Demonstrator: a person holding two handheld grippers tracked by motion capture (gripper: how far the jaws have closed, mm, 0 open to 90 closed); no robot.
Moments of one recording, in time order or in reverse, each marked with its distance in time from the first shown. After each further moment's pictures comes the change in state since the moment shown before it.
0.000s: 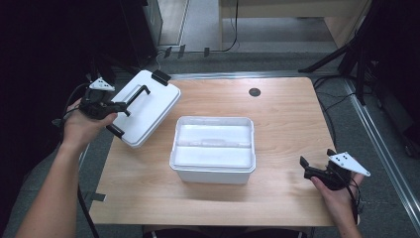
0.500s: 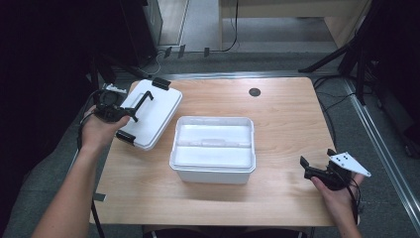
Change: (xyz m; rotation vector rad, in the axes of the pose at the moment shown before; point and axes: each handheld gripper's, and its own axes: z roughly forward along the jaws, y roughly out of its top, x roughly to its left) left arm -0.014 -0.003 0.035 0.075 0.039 -0.159; right arm 0.000 0.001 -0.001 -0.008 0.000 -0.004
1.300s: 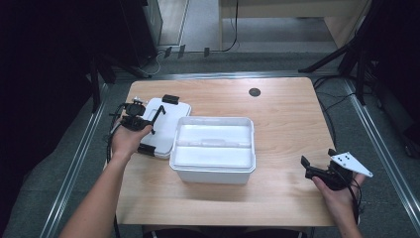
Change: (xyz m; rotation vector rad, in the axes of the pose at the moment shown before) left arm -0.034 -0.014 0.080 0.123 0.008 -0.203; right arm -0.002 0.001 -0.002 -0.008 0.002 0.015
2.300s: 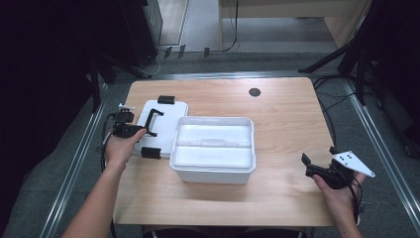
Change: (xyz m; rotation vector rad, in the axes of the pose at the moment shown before) left arm 0.024 -0.029 0.005 -0.042 -0.047 -0.214; right arm 0.002 0.008 -0.003 -0.040 -0.012 0.000
